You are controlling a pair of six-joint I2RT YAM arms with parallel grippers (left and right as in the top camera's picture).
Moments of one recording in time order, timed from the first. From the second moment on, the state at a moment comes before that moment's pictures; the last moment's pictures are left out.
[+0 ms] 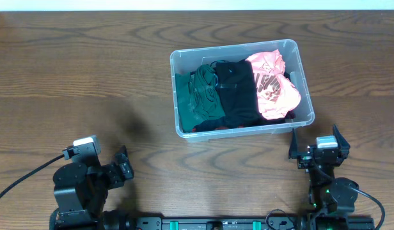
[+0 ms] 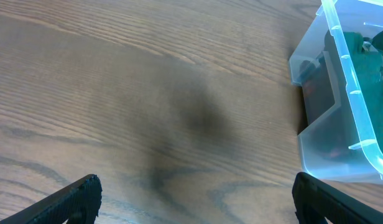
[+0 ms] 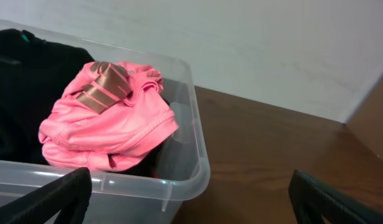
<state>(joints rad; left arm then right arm) 0.10 0.36 0.68 -0.98 0.02 -0.17 -0.04 0.02 0.01 -0.07 -0.06 -0.20</state>
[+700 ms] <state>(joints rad) 0.09 0.36 0.68 -0.98 0.02 -0.17 -0.04 0.03 0.01 -0.07 -0.06 -0.20</state>
